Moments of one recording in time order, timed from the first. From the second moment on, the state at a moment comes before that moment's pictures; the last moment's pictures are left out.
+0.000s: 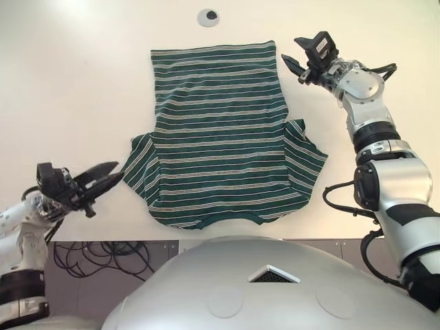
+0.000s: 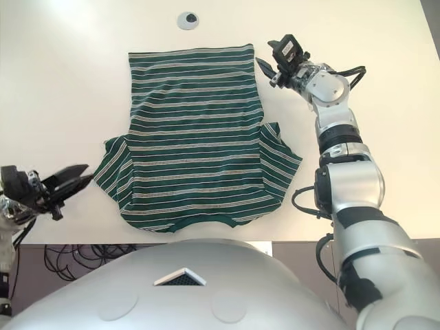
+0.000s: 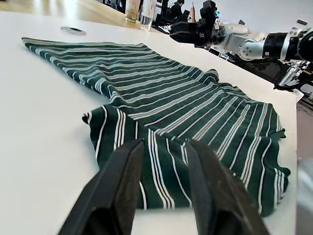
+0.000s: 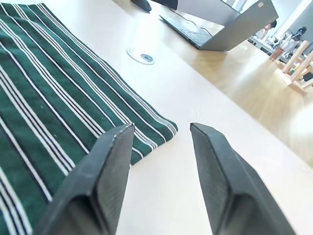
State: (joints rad) left arm 0.52 0.75 0.36 0.21 -0.76 0.00 -1.42; right arm -0.71 -0.35 0.07 1.14 -0.11 -0.50 0.64
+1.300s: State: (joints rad) left arm 0.39 0.74 0.30 0.31 -0.66 0.19 -1.43; right arm -0.67 -0.33 0.04 1.10 -0.11 -0.49 0.67
